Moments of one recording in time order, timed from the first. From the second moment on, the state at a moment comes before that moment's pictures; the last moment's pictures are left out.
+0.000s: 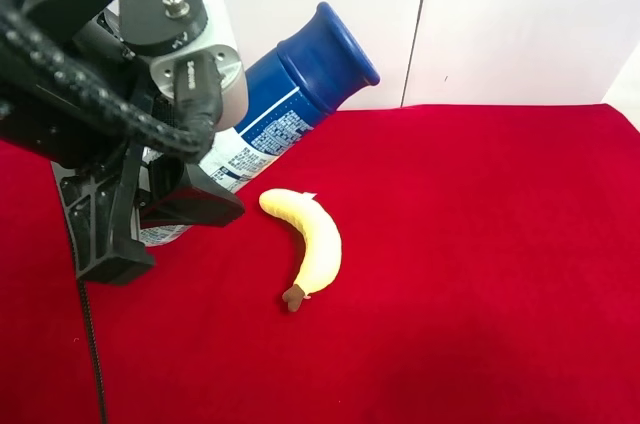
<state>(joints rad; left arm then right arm) -0.94 1.18 -1.03 -0.06 0.80 0.38 0.56 0.01 -0.48 -0.02 1.07 -0.01</state>
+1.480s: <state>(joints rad) -0.94 1.18 -1.03 -0.06 0.76 0.35 0.04 0.00 -0.48 -0.02 1.06 -0.01</state>
